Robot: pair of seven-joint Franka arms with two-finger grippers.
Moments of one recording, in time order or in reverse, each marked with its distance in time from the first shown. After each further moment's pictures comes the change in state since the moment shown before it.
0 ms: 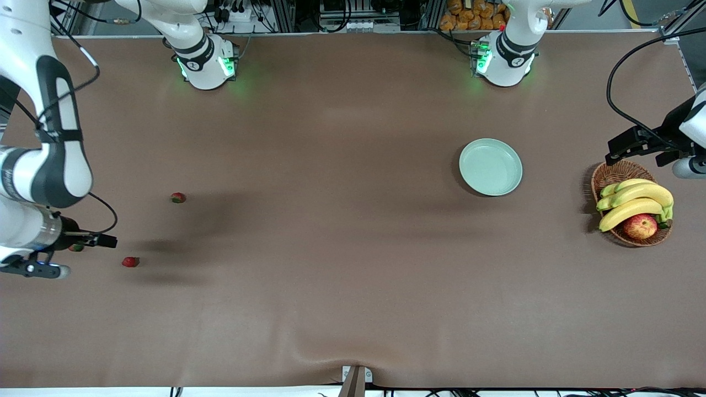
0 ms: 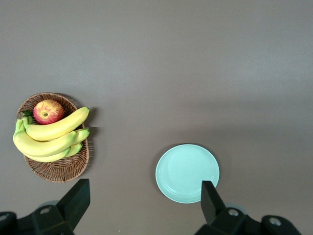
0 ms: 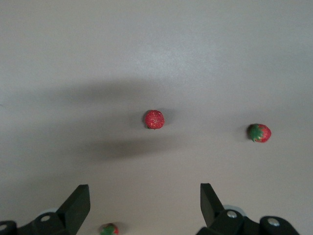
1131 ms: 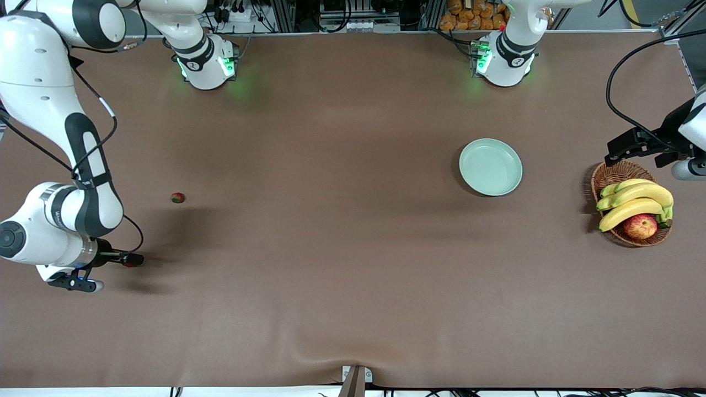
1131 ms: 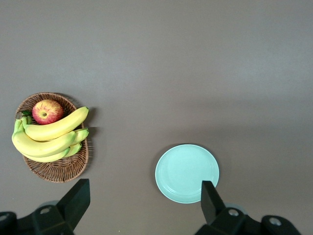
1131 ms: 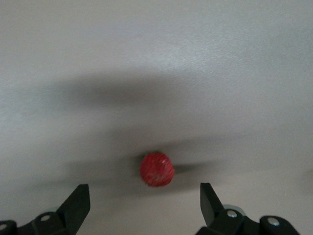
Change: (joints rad) left arm -0.001 0.004 0.000 0.000 -0.001 0.001 0.000; right arm -0.046 0.238 -0.005 0.029 0.117 0.222 -0.016
